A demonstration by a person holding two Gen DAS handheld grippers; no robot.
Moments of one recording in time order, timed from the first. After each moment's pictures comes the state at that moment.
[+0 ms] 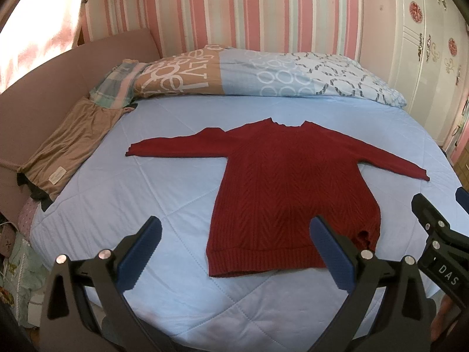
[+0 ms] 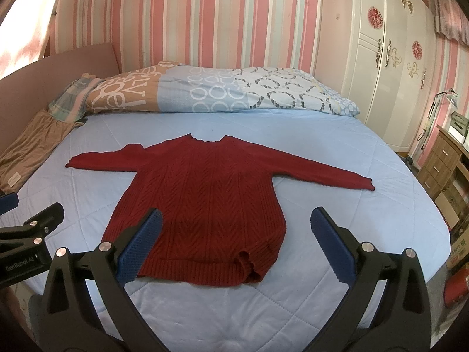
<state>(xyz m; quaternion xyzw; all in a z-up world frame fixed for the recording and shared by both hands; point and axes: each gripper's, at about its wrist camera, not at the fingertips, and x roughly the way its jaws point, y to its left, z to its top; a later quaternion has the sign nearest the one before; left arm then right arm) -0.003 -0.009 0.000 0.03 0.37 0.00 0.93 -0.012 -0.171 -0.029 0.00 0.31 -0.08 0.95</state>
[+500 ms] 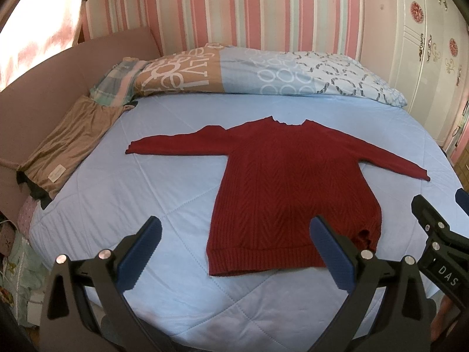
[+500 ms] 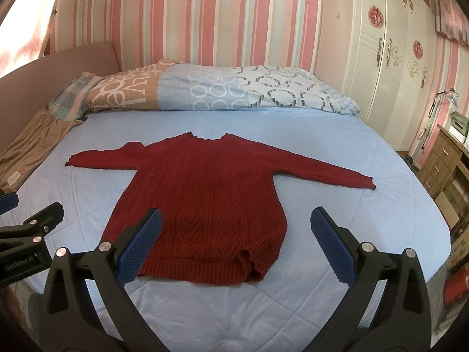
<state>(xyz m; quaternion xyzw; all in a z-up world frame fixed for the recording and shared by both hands) -0.003 -0.009 0.000 0.03 0.37 -0.01 0.93 -0.011 -0.170 -0.029 0.00 0.31 -0.08 0.95</state>
